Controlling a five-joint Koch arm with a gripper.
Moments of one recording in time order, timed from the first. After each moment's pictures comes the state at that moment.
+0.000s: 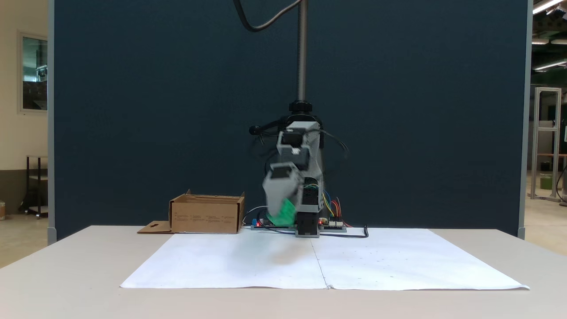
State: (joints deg) arm 17.7 96.8 104.3 20.4 12.0
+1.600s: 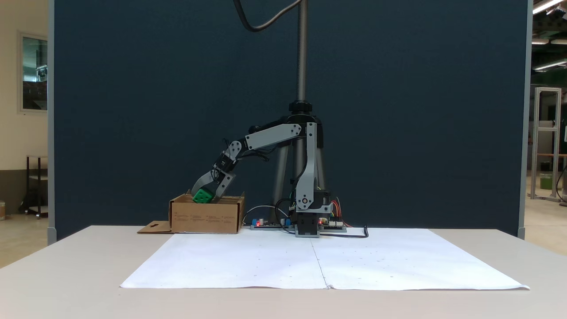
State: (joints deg) arm 103.4 88.9 104.3 9.2 -8.7
